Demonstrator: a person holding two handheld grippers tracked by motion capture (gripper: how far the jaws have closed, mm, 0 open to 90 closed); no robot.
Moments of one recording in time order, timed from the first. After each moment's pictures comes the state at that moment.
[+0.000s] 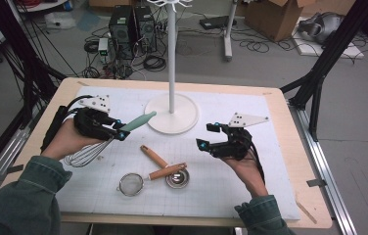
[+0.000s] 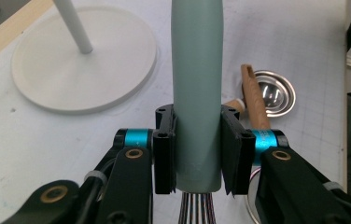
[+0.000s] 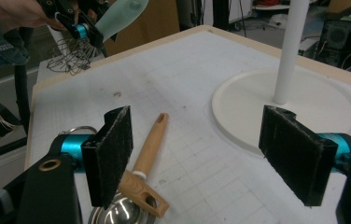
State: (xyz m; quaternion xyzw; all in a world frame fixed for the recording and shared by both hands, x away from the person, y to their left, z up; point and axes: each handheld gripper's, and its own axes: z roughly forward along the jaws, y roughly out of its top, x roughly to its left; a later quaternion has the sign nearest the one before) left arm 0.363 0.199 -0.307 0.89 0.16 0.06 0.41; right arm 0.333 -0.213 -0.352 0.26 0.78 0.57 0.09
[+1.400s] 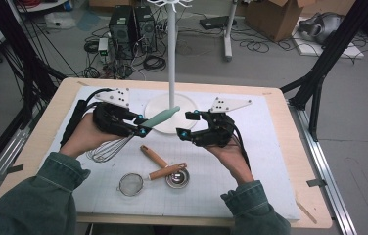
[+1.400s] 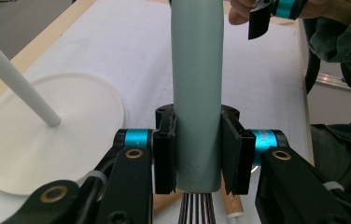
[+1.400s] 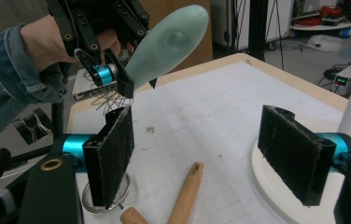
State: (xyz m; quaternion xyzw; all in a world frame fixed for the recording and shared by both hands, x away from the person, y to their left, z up) left arm 0.357 0.147 -0.278 0.88 0.11 0.05 0.46; right arm 0.350 -0.165 -0.317 0.20 0.77 0.60 0.05
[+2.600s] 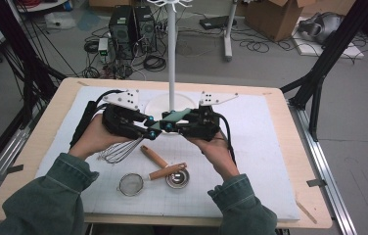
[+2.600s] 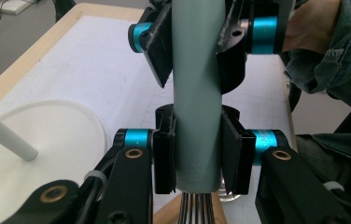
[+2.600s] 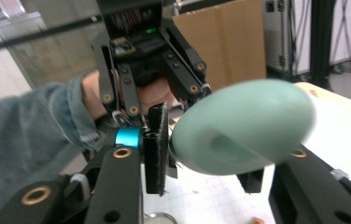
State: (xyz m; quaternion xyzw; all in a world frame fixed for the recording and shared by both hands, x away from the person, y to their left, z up) left arm 0.350 0.126 -0.276 0.87 0.08 0.04 0.49; right arm 0.359 -0.131 -0.308 0.15 0.73 0.66 -0.05
